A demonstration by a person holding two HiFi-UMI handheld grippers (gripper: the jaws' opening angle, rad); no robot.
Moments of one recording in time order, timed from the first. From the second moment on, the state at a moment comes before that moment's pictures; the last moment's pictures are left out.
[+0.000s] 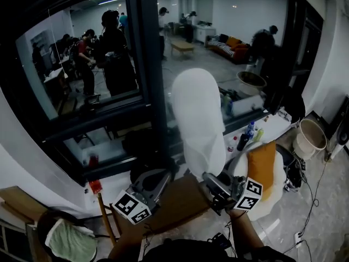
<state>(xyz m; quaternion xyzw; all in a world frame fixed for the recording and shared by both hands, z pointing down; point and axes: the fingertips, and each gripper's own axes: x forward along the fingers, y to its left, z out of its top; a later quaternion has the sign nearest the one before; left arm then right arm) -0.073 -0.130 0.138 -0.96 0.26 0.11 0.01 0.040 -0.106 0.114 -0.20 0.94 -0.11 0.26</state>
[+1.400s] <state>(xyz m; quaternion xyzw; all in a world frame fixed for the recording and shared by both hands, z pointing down) -0.035 -0.141 0.243 -0.97 0.22 0.04 -0.05 0.066 -0.137 0.258 -0.26 0.88 -0.27 0.29</state>
